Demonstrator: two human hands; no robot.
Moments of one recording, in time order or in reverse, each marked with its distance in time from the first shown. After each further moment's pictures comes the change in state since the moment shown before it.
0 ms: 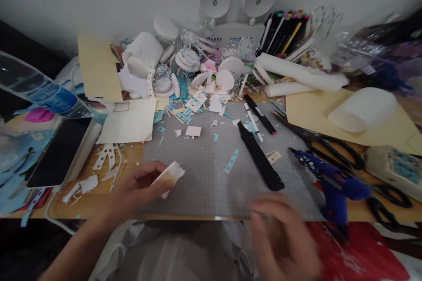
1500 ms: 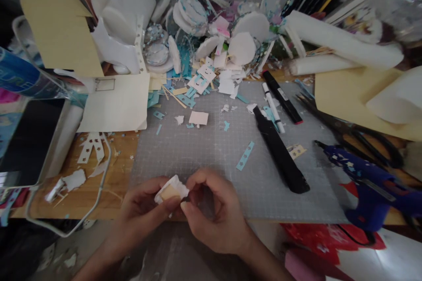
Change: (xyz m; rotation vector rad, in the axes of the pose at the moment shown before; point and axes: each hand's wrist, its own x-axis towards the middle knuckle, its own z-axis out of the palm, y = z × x) left_hand -0.017 -0.024 0.032 -0.407 0.112 -0.061; right_hand 0.028 -0.038 0.099 0.694 -0.543 0.228
